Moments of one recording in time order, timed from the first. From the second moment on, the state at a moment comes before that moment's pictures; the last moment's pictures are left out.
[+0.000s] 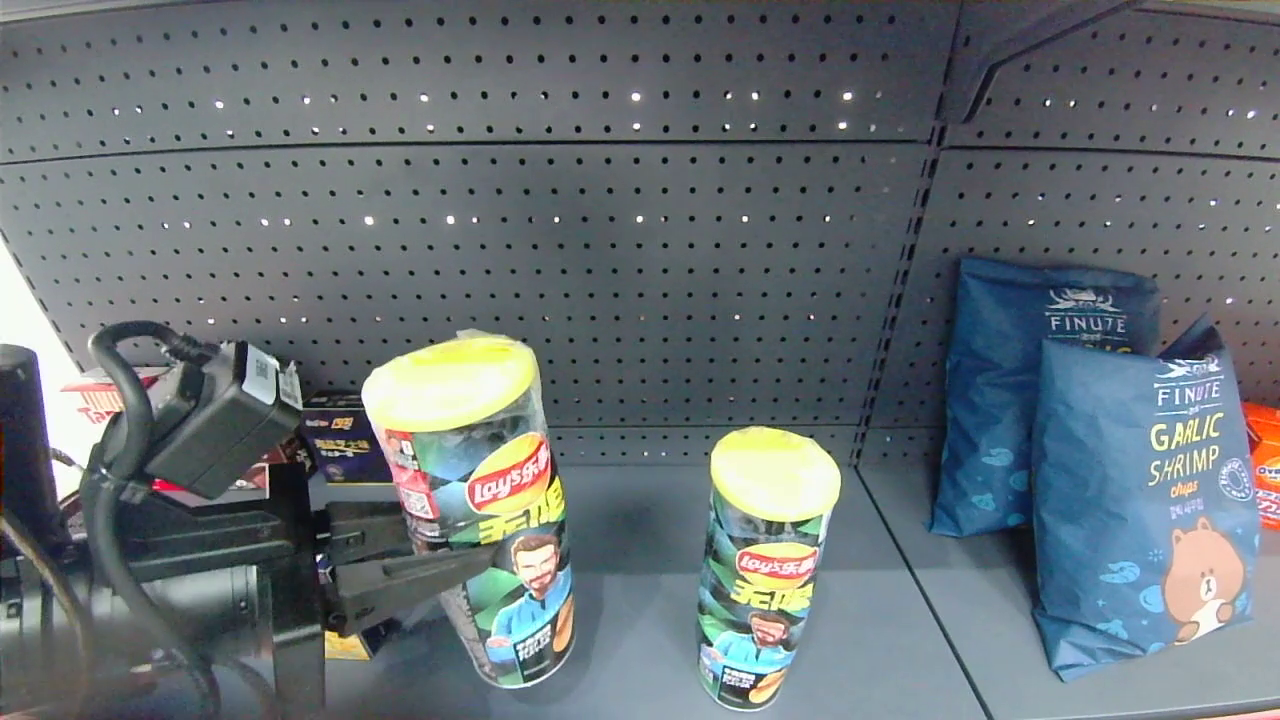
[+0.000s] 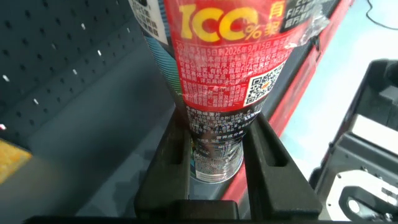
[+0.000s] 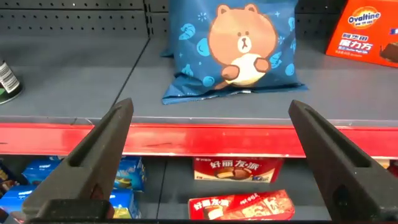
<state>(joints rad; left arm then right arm) -0.40 1.24 -0.62 -0.28 -0.52 0.18 0.00 0.00 0.00 0.00 0.02 0.00</state>
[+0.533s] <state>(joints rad) -0.38 1.37 -0.75 -0.39 -0.53 0.18 0.00 0.00 0.00 0.00 0.02 0.00</state>
